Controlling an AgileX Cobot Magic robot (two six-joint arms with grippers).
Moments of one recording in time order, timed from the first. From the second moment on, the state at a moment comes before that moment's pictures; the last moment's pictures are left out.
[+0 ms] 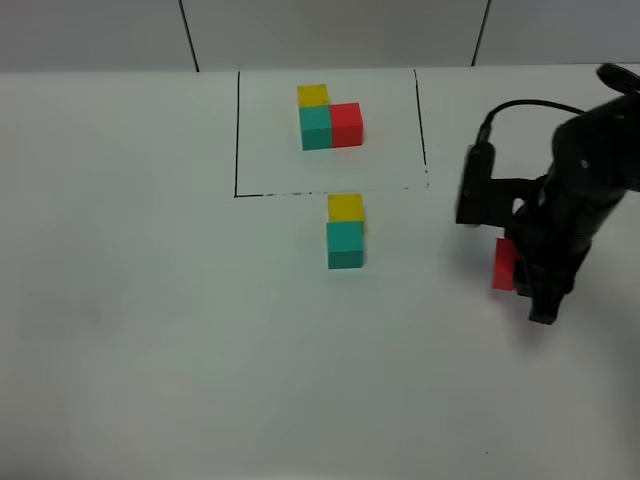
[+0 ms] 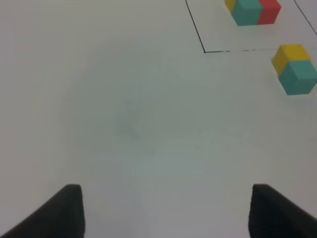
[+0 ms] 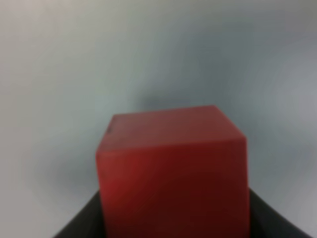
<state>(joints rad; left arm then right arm) 0.03 0.00 -0.50 -0.16 1.05 0.08 0.28 1.80 -1.08 -0.16 0.76 -0.87</state>
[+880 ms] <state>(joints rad) 0.03 0.00 -0.50 -0.16 1.05 0.08 0.40 2.16 -1.53 -0.04 0.89 -1.08</state>
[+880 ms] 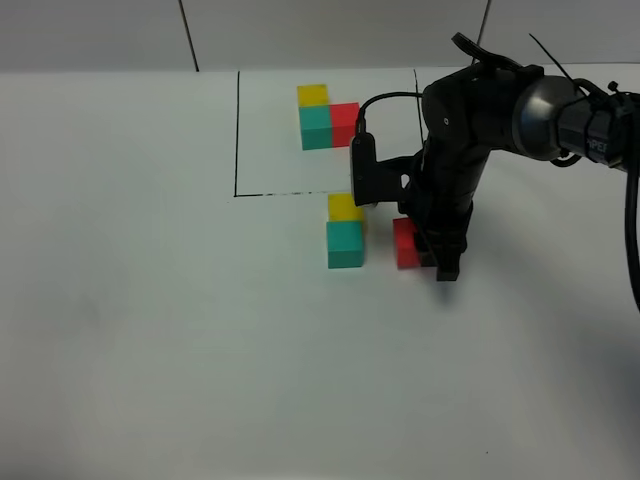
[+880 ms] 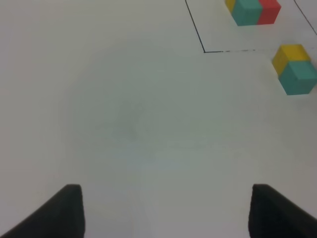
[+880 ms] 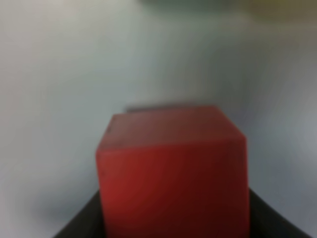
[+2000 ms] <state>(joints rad) 0.03 0.00 -0.50 -0.16 1.05 0.08 0.41 2.22 -1.55 0.07 0.82 -1.05</state>
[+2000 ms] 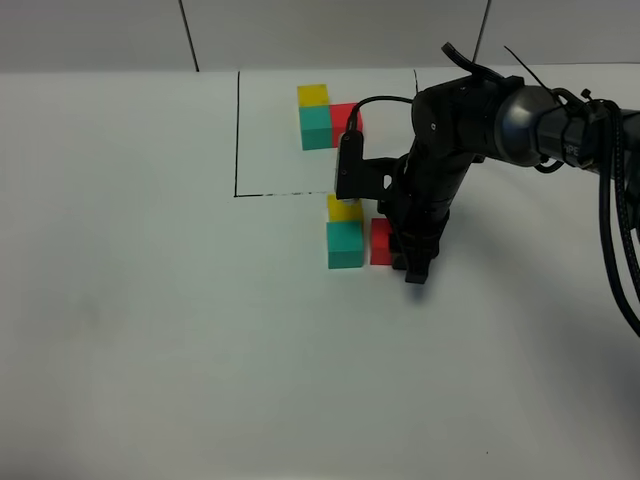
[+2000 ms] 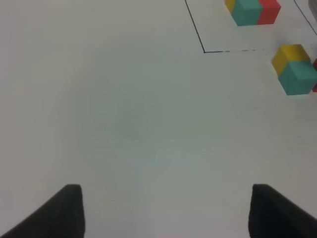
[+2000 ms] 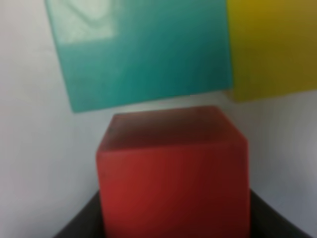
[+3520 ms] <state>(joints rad) 0.03 0.00 -0.50 -0.16 1.05 0.08 0.43 2.22 -1.55 0.09 0.80 -1.10</state>
